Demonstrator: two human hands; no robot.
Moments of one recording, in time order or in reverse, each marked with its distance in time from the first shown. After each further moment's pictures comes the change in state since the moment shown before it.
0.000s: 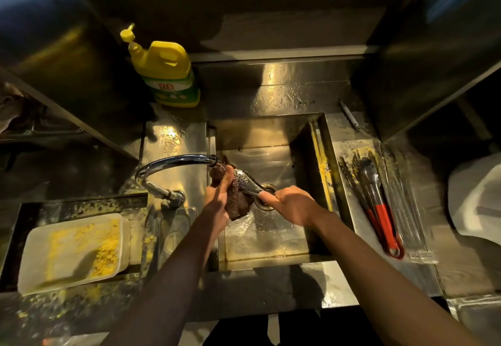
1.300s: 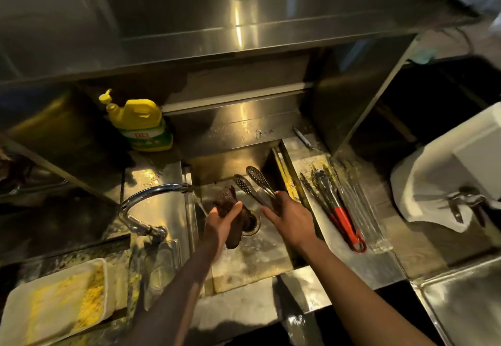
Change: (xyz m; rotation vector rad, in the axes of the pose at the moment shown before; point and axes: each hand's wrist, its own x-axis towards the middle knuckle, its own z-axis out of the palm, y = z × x) left_hand -0.055 -0.020 0.039 0.443 -0.133 0.188; right_hand -0.080 0.020 -0.020 0.045 0.575 0.089
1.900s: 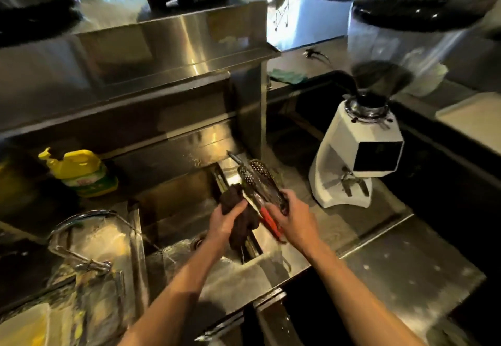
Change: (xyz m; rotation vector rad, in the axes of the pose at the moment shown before) left_hand -0.121 0.016 0.207 0.042 -0.155 0.160; right_hand -0.115 0.147 -0.150 0.331 0.335 0.112
